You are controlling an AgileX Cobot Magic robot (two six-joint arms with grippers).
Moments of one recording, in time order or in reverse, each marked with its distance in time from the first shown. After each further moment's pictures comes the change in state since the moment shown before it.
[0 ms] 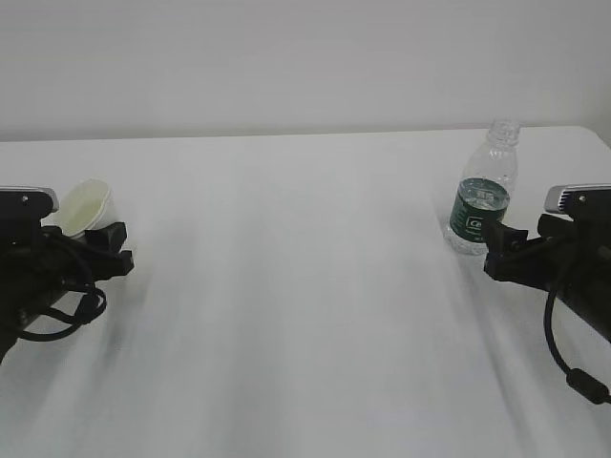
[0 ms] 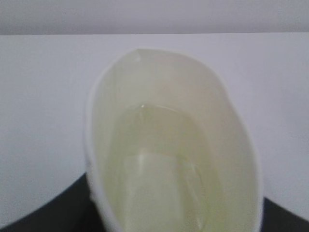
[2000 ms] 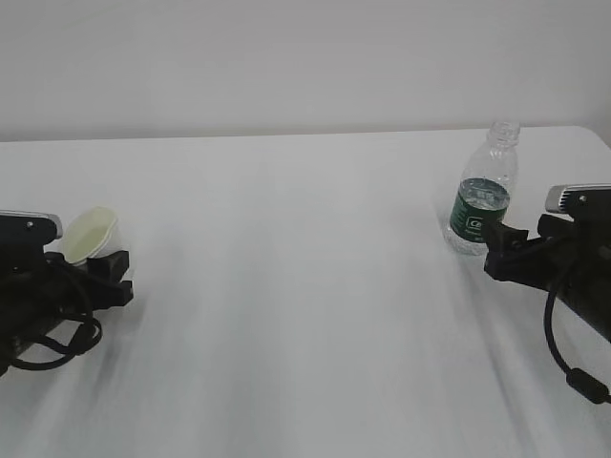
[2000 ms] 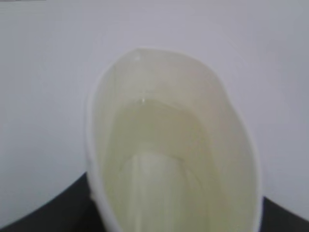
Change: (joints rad) left arm 0.000 0.031 0.058 0.047 -0.014 0.002; right arm 0.000 0.000 0.000 0.000 0.000 0.006
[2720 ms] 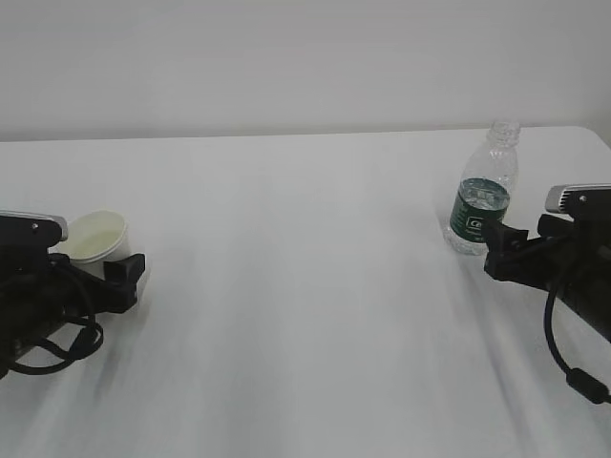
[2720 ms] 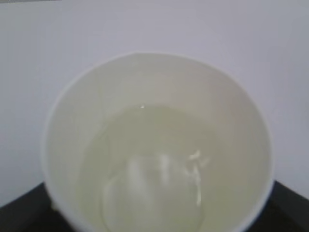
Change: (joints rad) left arm 0.000 0.002 0.002 0.040 -0.004 0.000; right arm 0.000 0.000 0.000 0.000 0.000 0.000
